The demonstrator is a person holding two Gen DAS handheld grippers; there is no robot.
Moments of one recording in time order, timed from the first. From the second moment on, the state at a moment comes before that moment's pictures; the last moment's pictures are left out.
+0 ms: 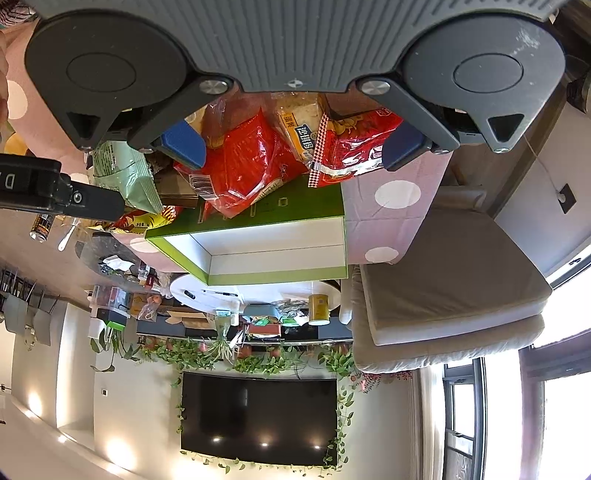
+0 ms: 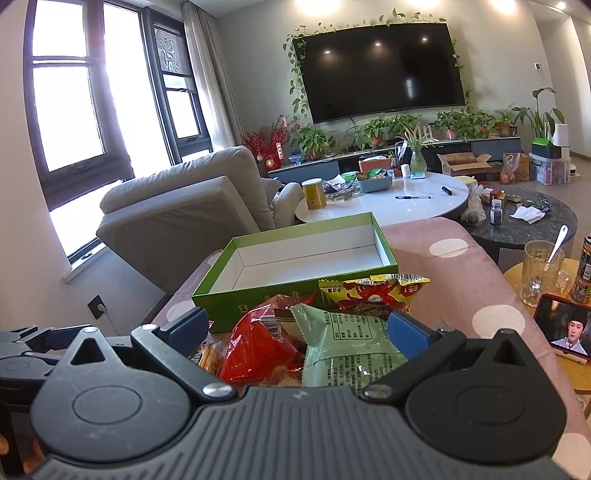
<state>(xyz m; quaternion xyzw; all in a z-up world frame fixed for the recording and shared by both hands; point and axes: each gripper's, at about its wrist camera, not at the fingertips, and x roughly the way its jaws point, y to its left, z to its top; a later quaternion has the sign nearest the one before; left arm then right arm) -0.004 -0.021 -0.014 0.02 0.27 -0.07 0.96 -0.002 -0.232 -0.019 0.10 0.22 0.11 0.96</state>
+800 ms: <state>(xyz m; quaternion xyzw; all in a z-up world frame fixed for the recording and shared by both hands) -0.003 -0.018 -0.021 0.01 0.27 -0.09 0.96 -0.001 -0.226 -0.013 0.09 0.22 0.13 0.96</state>
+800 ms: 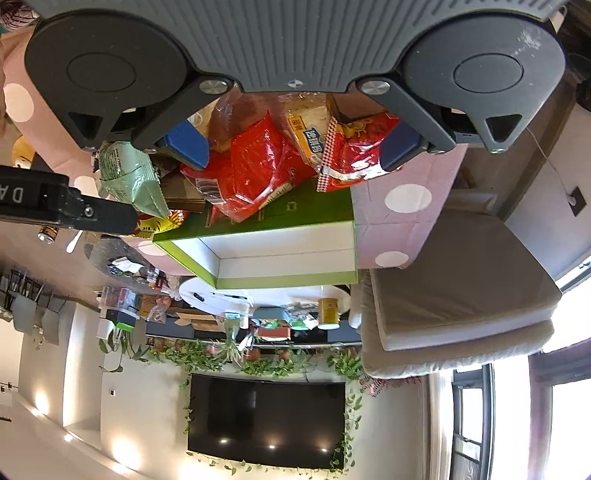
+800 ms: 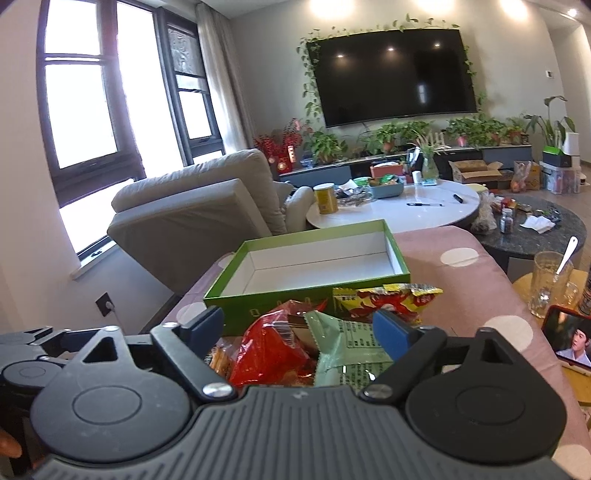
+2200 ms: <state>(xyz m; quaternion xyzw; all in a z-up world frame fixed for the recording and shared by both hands) 0.086 0.097 -0.095 -0.11 0.37 -0.10 0.92 0.112 -0.090 -0.042 0.04 0.38 0.26 0.89</state>
